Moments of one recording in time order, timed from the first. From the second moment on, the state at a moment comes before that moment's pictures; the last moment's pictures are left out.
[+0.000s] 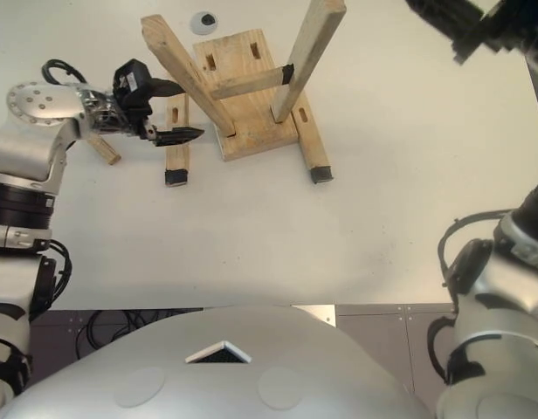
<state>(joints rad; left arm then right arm) -0.45 0.67 -0.21 0.21 -0.17 0.30 -1.02 -0.41 -0.61 -0.43 -0.24 0.53 0.81 0.94</state>
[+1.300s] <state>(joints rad) -0.32 0.33 -0.14 -0.07 -0.64 0.79 -0.95 -0.77 -0.29 0.04 0.66 0.25 0.16 0.81</state>
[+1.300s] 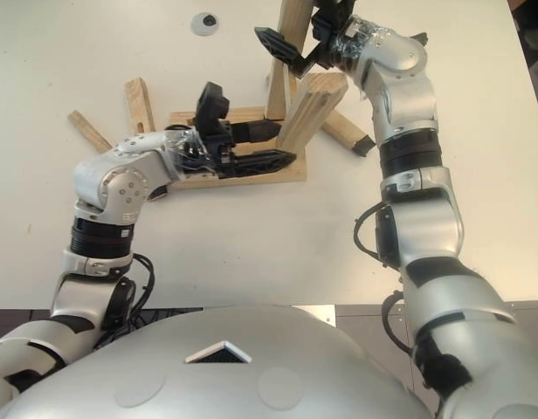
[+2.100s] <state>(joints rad) -0.77 0.39 -0.17 1.10 0.00 -0.09 -0.74 -0.03 -0.68 -0.09 -0.12 0.55 0.66 1.17</state>
